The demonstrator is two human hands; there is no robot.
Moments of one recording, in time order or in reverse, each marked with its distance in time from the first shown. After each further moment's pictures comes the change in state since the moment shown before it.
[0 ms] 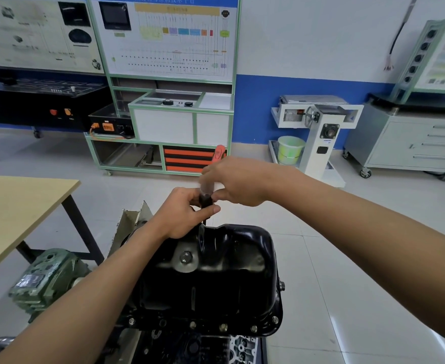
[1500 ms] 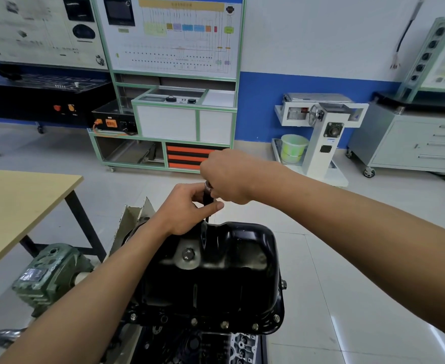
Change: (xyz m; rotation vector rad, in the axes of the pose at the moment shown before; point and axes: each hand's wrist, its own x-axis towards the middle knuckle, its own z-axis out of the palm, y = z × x) left_hand 0.000 0.003 0.001 0.003 0.029 0.012; right_hand 0.011 -0.024 -0.005 -0.295 0.135 0.059
